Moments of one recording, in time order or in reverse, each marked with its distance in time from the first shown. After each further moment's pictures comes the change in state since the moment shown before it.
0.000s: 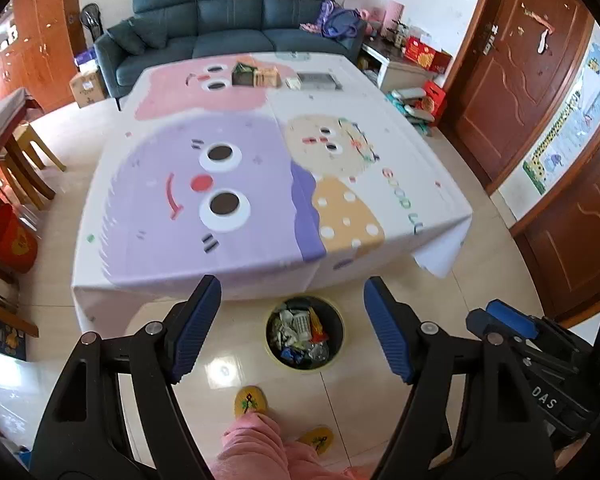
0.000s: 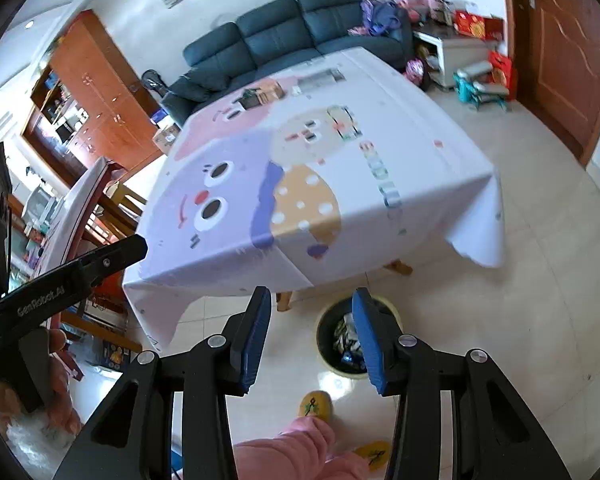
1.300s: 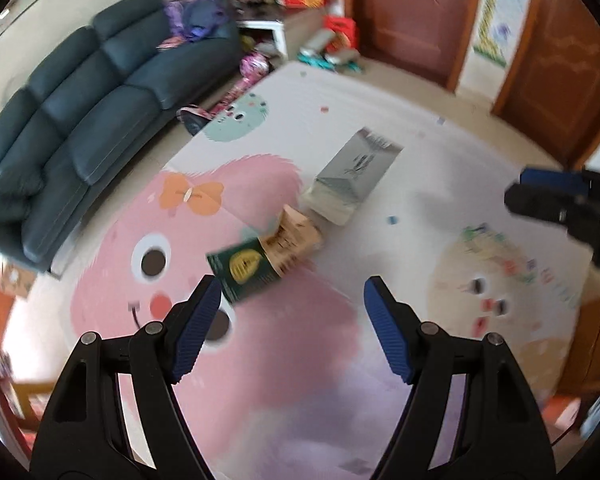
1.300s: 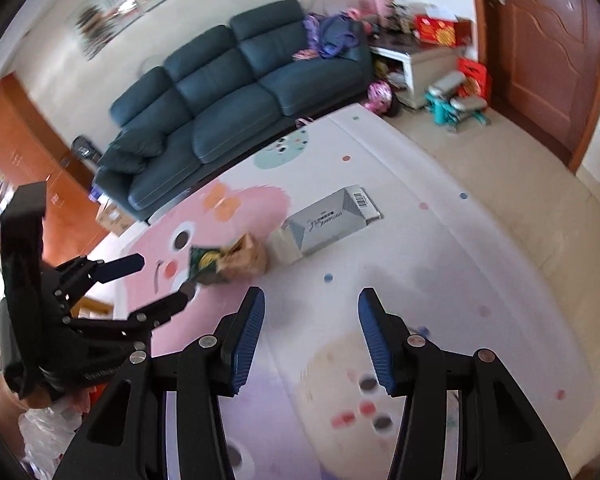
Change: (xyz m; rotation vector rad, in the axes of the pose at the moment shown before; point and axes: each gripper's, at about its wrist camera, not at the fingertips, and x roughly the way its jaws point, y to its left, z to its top) left arm 0.325 0.065 0.407 0.708 0.144 -0.151; right arm 0.280 0.056 0.417 0.238 -0.060 -0.157
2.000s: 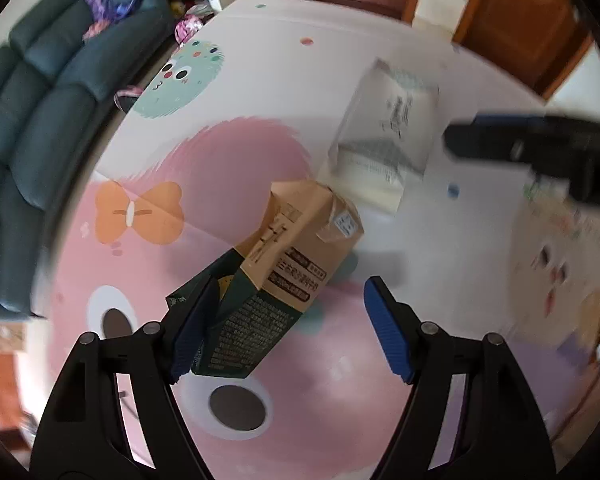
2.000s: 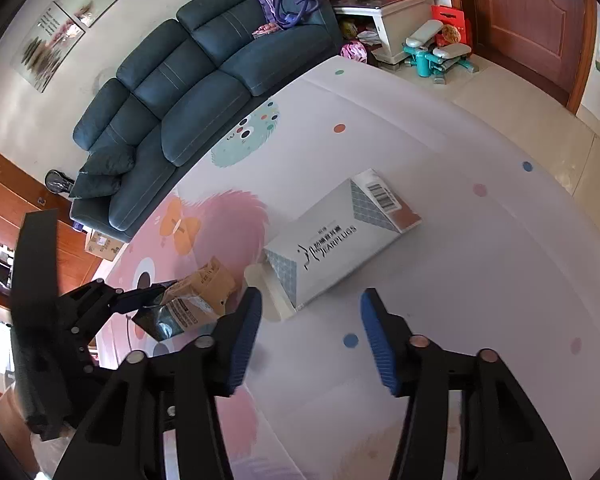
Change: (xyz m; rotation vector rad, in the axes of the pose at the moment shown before) left arm 0.132 0.035 0.032 0.147 0.163 -0.158; right arm 0.169 -0.014 0.042 0.176 0.092 -0.005
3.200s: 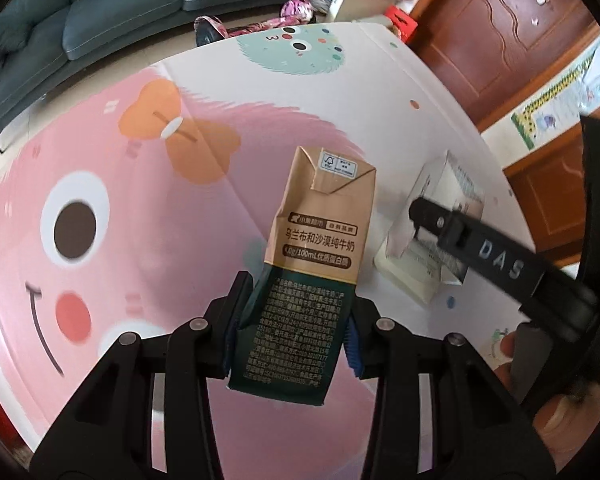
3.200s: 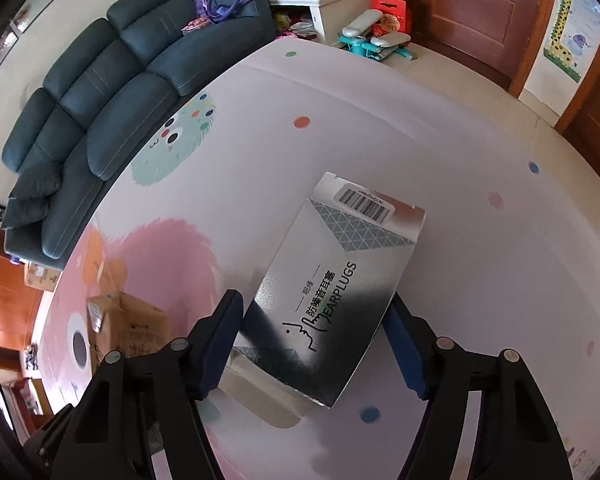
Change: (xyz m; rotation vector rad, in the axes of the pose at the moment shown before) left arm 0.010 0.036 -0.027 -0.601 -0.100 -0.094; right arm 0.079 0.026 0.024 0.103 0.016 -0.263
